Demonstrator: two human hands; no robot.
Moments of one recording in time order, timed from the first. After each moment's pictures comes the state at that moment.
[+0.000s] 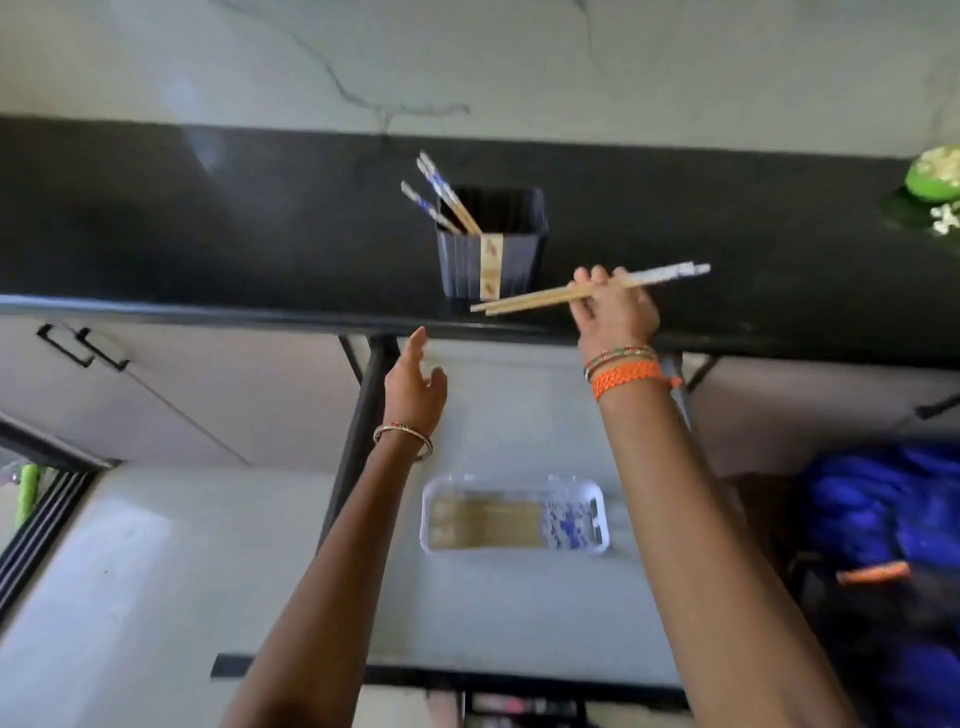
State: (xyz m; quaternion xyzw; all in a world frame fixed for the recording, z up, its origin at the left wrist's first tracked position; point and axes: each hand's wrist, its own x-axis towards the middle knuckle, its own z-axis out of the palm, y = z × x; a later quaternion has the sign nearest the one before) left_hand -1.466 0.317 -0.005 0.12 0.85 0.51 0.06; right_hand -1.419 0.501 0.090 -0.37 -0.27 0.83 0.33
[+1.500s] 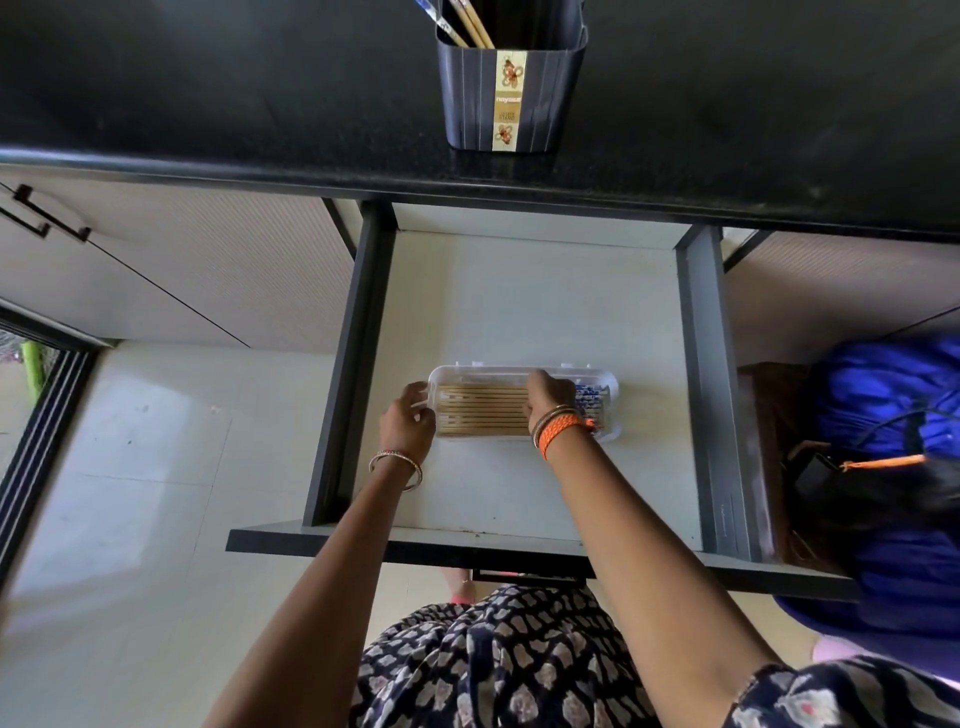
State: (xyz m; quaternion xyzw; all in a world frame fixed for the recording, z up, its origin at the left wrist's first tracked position) left_hand -1.378 0.249 -0.121 -0.01 0.87 0.43 0.24; right_hand -1.344 0.410 -0.110 -0.61 -0.52 0.60 0.00
